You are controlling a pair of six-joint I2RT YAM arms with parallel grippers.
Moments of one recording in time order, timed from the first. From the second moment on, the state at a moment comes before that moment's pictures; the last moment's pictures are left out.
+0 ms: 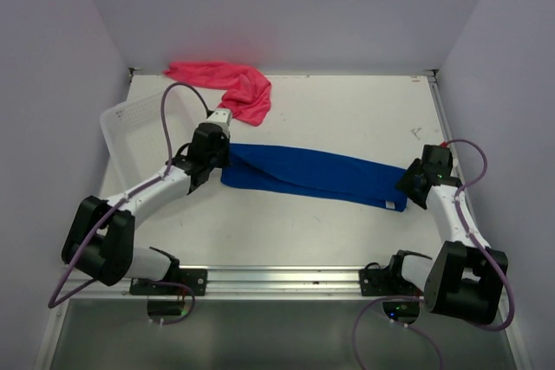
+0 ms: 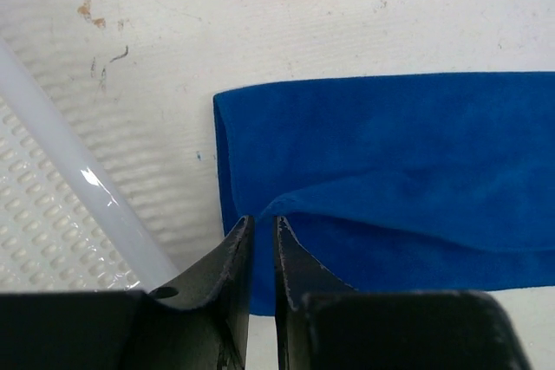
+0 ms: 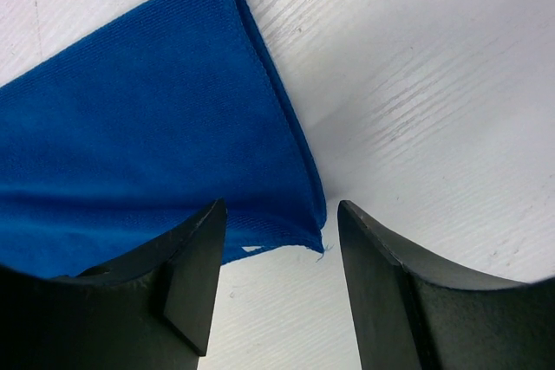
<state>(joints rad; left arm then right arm) -0.43 1.38 0.77 -0.05 -0.17 -0.23 -0.22 1.13 0.63 -0.53 0.14 0.47</state>
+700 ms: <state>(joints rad) -0.43 1.36 0.79 -0.09 -0.16 -0.26 -0.22 1.19 0.71 -0.53 0.12 0.49</state>
